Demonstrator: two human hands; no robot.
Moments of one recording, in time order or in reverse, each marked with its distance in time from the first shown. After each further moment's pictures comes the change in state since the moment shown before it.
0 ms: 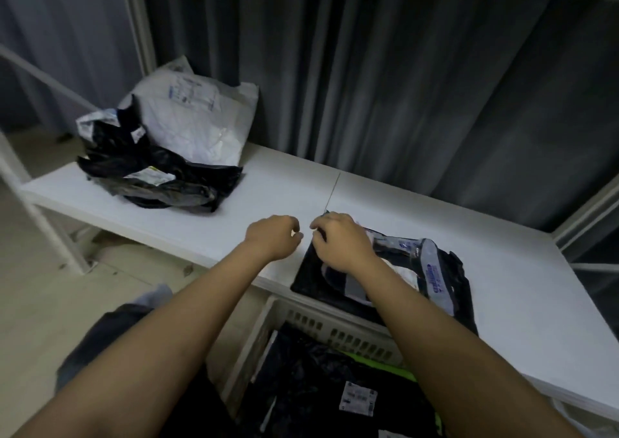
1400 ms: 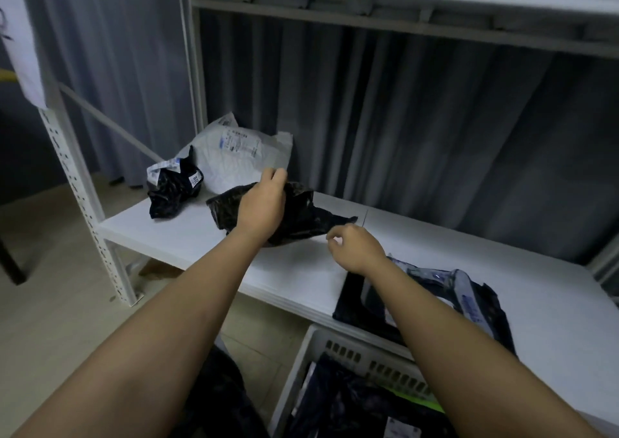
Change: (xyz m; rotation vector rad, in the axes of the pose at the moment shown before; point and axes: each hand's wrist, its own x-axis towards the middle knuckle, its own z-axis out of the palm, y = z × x) left_hand -0.031 -0.059 -0.116 -0.006 0.678 0.055; right_hand 0.020 -0.064 -0.028 0.154 0.007 0.087
